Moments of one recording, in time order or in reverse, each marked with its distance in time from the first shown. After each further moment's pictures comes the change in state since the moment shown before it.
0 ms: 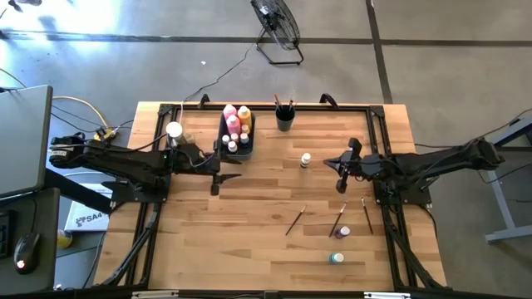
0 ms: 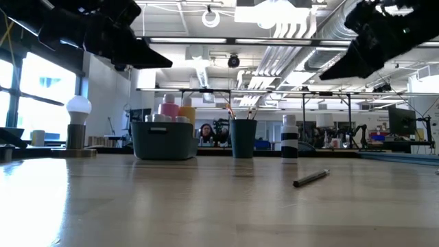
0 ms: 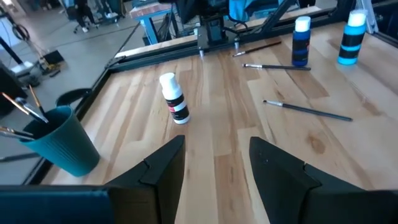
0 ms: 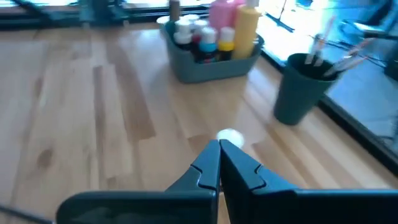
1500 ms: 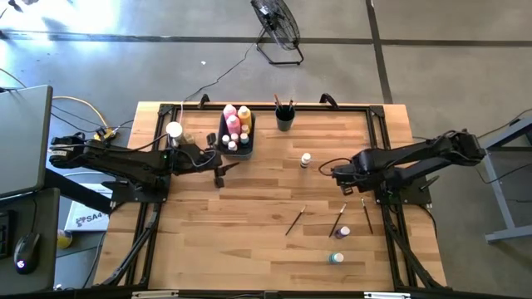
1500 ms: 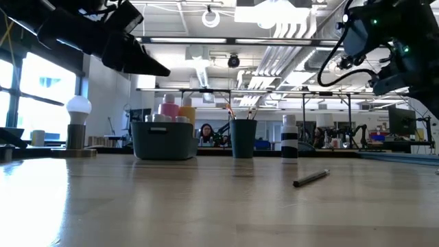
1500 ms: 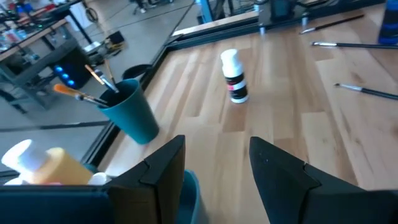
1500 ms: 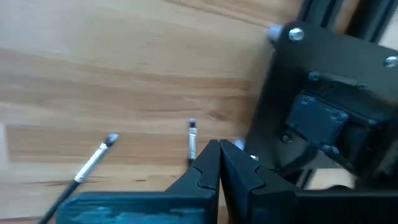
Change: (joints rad) left arm 0.000 0.000 0.001 -0.024 -0.258 0.013; right arm -0.057 0.544 0.357 -1.193 -0.517 1.262
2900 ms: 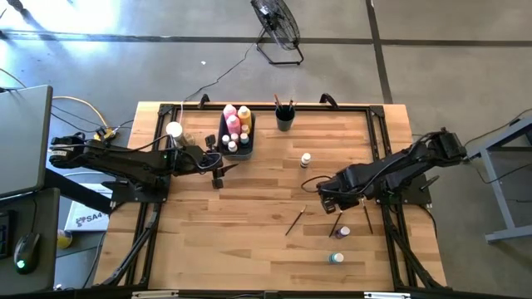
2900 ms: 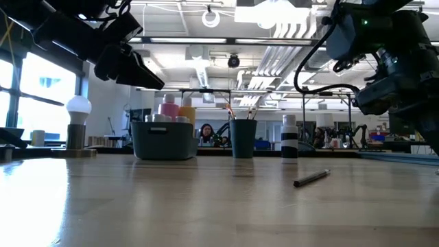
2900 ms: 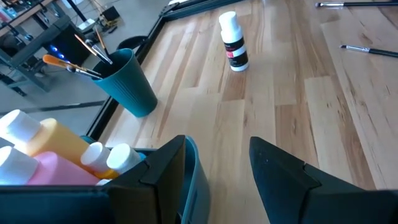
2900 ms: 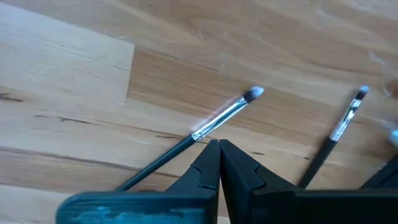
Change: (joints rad) left arm 0.000 0.000 0.000 -0.111 -0.025 0.000; right arm 0.145 0.219 -0.003 0.435 -0.184 0.029
